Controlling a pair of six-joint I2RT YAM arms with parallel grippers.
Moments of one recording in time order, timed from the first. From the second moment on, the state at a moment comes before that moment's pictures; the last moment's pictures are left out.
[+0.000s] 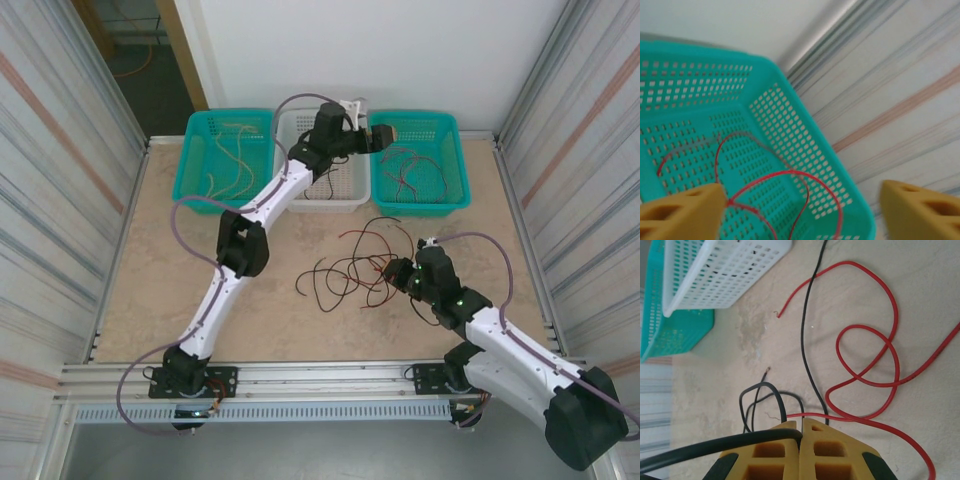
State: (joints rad) left arm -0.59 2.62 2.60 -0.24 0.46 -0.58; right arm 0.54 0.83 0.37 -0.14 -0.05 1.02
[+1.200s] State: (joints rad) left arm -0.79 1.16 1.00 -0.46 0.17 -0.33; right arm 0.79 1.10 0.91 -0.37 -0.02 0.77
